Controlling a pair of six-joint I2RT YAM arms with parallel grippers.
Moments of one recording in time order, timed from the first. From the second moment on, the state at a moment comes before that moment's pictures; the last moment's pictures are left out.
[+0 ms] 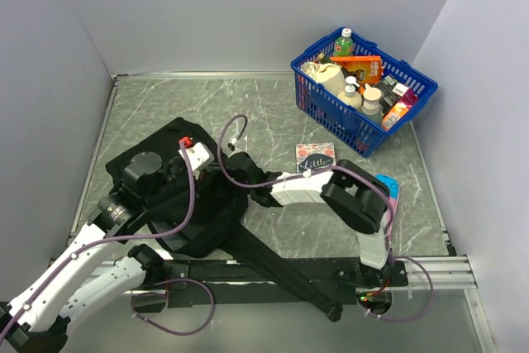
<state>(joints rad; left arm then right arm) -0.63 0.67 0.78 -0.34 0.24 0.18 1.02 1.95 1.11 0.40 -0.09 1.19</state>
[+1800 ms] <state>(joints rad) -0.63 0.68 0.76 -0.28 0.28 0.17 1.10 1.58 0.96 -0.16 0.07 0.83</state>
